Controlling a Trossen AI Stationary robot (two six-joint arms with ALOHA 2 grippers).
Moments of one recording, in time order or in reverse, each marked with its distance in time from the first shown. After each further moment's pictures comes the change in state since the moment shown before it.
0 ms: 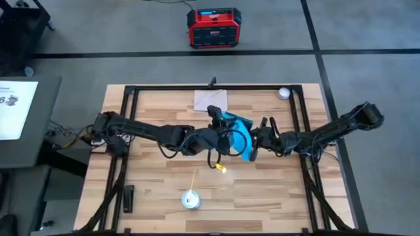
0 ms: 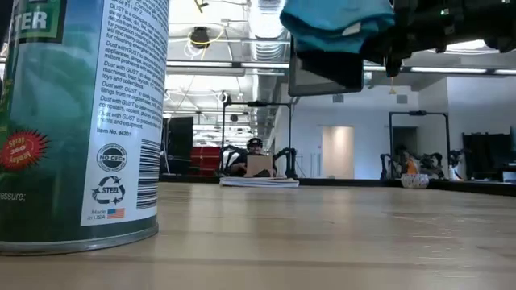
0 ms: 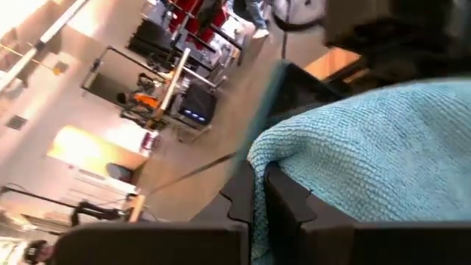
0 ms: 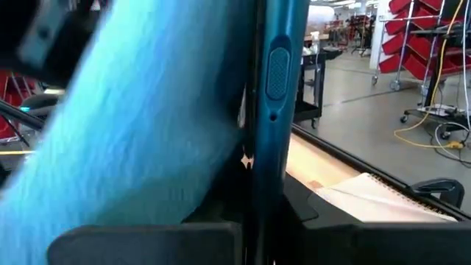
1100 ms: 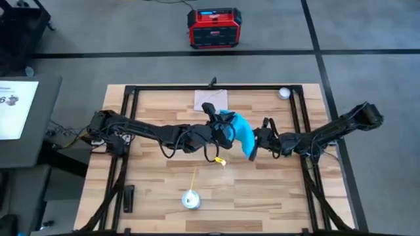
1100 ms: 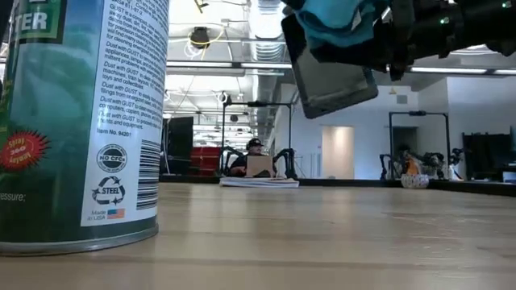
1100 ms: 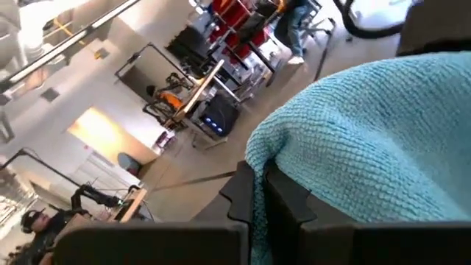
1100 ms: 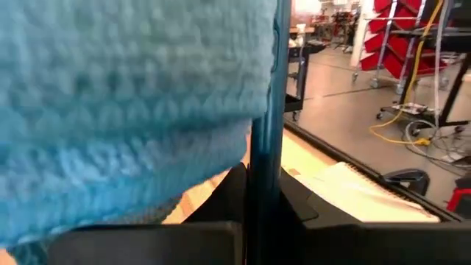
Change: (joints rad) left arm 0.017 -0.008 -0.191 0.347 -0.010 -0.027; right arm -0.016 0.003 -0.006 -0.002 0.071 -0.060
